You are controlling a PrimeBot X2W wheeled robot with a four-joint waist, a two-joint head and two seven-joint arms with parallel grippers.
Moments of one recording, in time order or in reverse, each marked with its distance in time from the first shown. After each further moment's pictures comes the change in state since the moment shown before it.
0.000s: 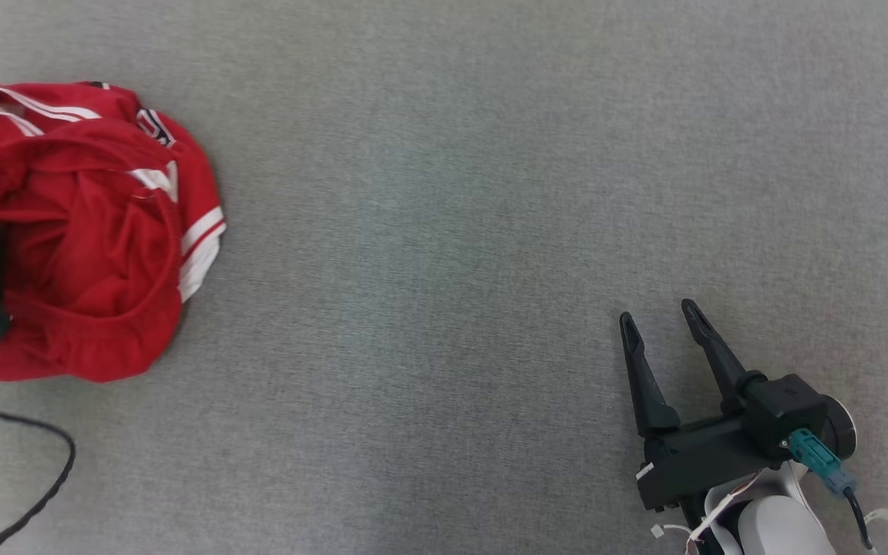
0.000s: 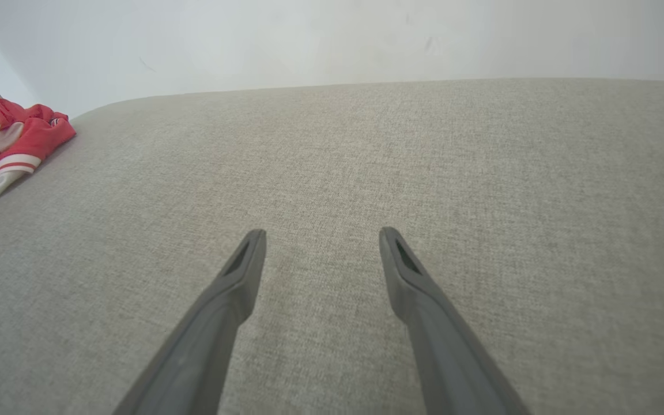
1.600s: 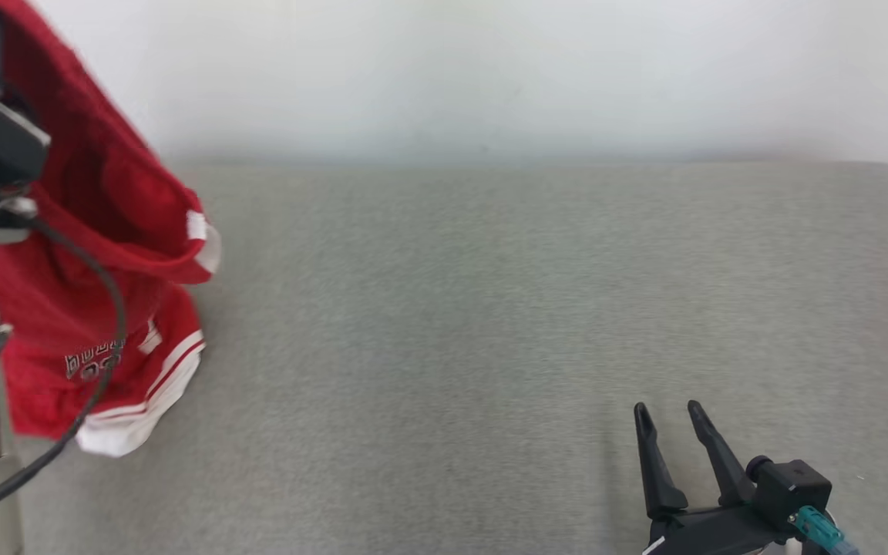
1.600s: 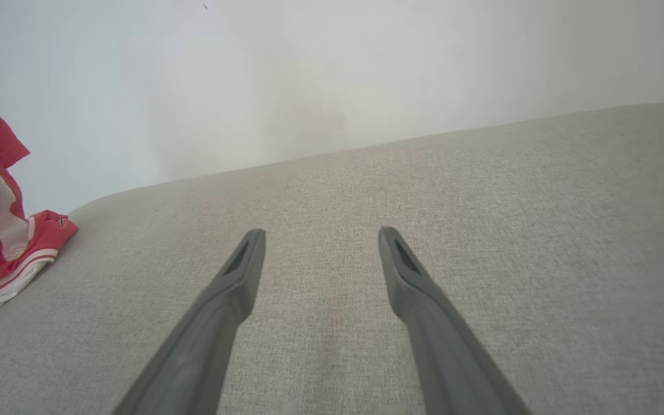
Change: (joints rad) left arm -0.203 -0.061 -0.114 -0.235 -0.050 -0.091 -0.167; right arm 0.099 -0.001 -0.005 0.192 0.183 0.000 -0.114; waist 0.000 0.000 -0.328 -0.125
